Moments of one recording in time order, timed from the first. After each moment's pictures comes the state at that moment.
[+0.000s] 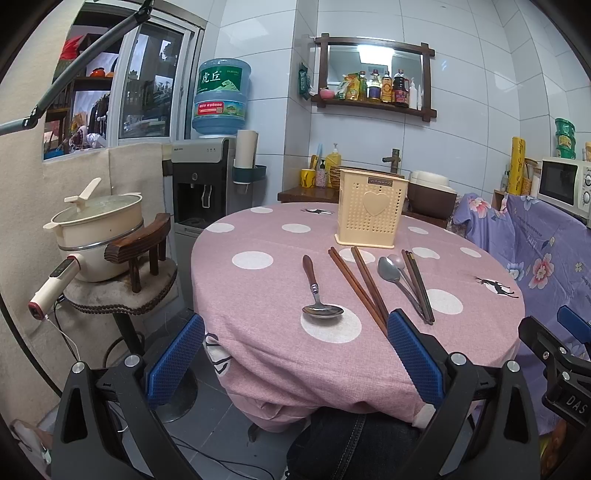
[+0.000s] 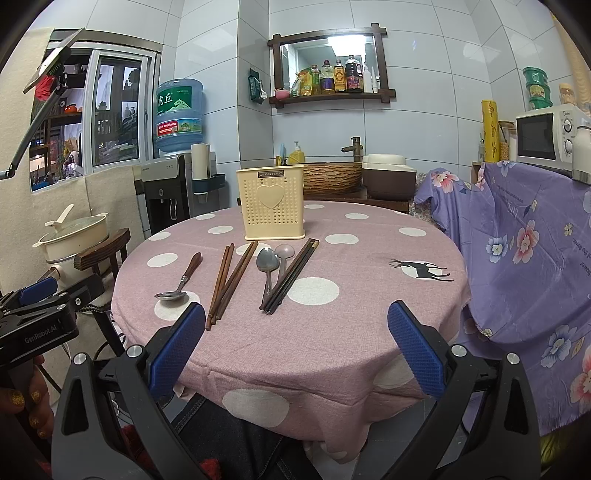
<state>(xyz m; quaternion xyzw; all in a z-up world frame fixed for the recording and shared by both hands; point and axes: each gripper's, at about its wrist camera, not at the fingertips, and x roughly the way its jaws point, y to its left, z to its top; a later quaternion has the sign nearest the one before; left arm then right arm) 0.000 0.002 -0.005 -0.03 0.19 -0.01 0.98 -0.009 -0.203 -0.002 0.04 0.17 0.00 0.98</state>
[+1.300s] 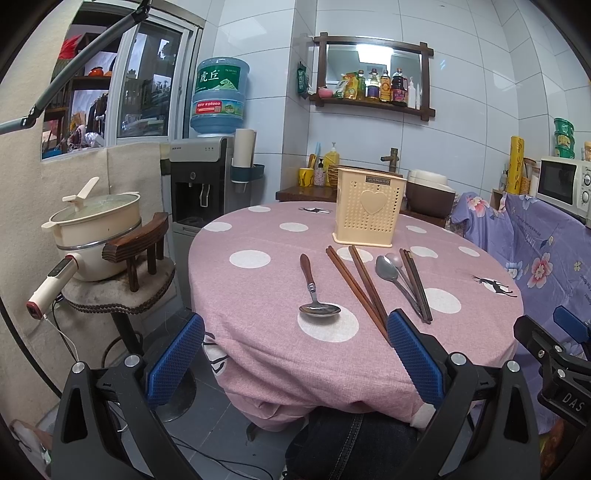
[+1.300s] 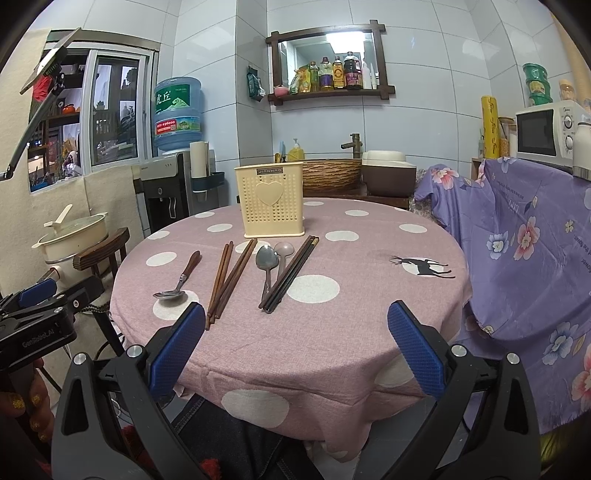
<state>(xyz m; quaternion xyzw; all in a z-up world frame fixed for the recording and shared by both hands) 0.001 -0.003 -0.008 -0.02 0.19 -0.01 0.98 -0.003 -0.206 -0.007 0.04 0.18 0.00 0.98</state>
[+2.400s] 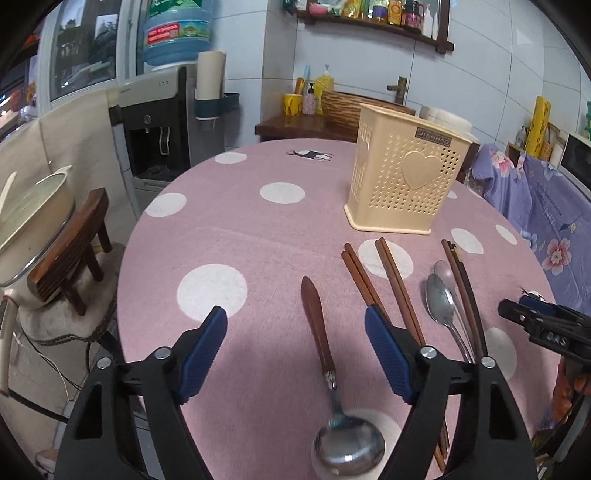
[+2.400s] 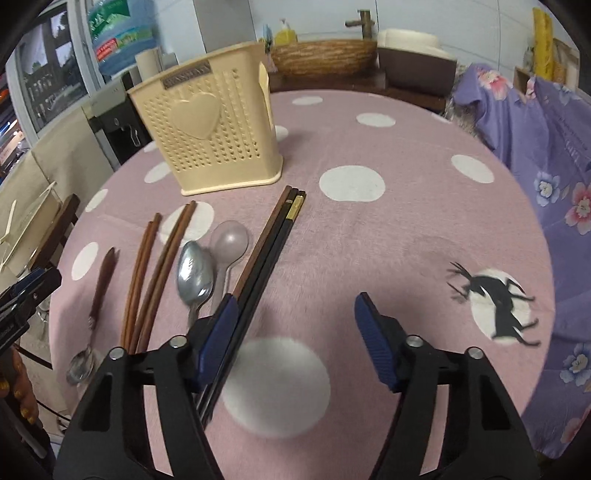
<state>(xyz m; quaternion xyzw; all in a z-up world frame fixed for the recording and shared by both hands) 0.204 0.004 -0.005 -0.01 0.36 -0.05 0.93 0.263 -0.257 -0.028 0.08 0.43 0.02 0.90</state>
